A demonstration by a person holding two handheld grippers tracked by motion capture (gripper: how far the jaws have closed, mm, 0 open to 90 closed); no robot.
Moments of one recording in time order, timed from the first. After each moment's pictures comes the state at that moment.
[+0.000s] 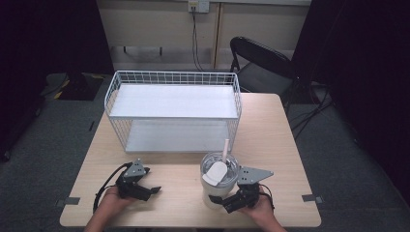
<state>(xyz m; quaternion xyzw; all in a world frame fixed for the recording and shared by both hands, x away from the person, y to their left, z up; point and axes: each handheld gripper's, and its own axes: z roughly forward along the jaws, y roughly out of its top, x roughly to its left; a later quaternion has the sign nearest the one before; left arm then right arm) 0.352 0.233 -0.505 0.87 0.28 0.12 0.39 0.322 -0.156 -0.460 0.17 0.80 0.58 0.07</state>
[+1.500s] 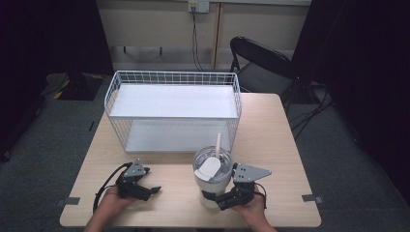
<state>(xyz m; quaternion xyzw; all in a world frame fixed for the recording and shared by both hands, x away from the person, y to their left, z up) 0.352 0.233 -0.504 0.87 0.28 0.12 0.39 0.319 -0.138 -0.442 0.17 0.77 0.61 0.08</state>
